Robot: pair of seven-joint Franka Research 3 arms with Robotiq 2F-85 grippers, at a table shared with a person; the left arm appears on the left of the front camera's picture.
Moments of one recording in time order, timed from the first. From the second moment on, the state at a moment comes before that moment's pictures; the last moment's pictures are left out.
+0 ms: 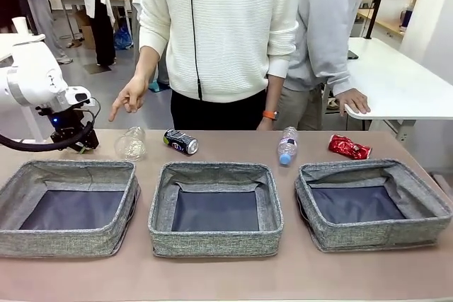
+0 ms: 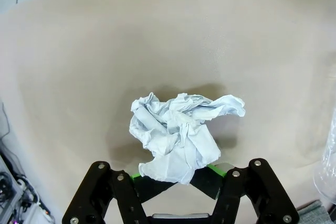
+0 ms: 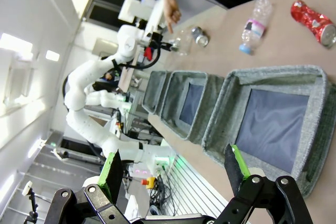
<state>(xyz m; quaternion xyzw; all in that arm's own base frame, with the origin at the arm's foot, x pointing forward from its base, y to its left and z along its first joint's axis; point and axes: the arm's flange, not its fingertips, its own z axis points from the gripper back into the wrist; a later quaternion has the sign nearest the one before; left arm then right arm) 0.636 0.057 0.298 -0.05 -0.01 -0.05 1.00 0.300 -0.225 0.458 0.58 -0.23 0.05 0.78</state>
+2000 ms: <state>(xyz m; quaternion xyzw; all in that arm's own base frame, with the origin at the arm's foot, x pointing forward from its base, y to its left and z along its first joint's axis) 0.640 0.066 0.375 -0.03 -0.11 -0.04 0.99 0.300 -0.225 0.458 0.58 -0.23 0.05 0.78</state>
